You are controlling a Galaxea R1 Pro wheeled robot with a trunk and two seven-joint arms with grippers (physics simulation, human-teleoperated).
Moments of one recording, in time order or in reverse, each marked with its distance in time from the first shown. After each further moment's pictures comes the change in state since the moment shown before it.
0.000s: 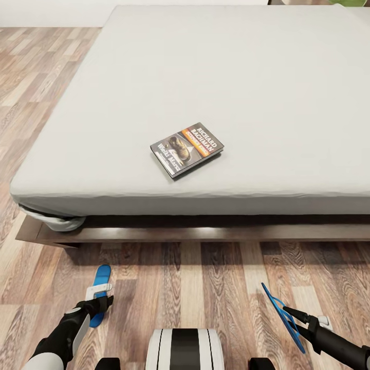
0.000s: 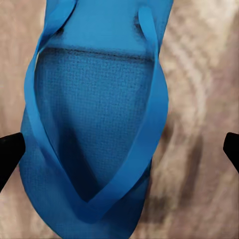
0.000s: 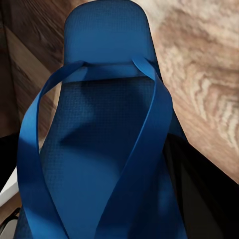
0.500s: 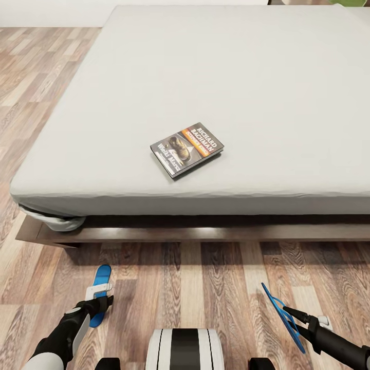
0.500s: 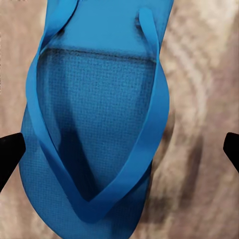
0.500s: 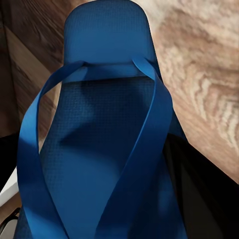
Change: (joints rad) left arm 0.000 0.000 0.000 -0.001 0.000 0.001 0.001; right arm 0.000 0.000 0.000 0.000 0.000 0.000 0.000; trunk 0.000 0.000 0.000
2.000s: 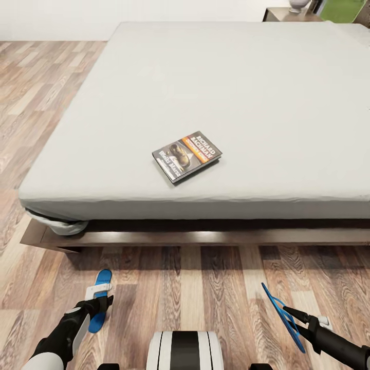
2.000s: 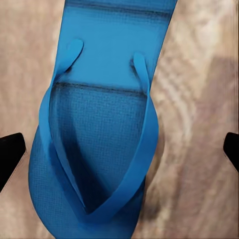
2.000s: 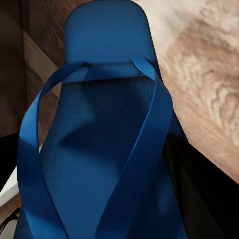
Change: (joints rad) left arm 0.000 0.000 0.000 -0.002 0.000 0.002 0.000; right arm 0.000 0.000 0.000 0.000 -0.001 0.001 0.000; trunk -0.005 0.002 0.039
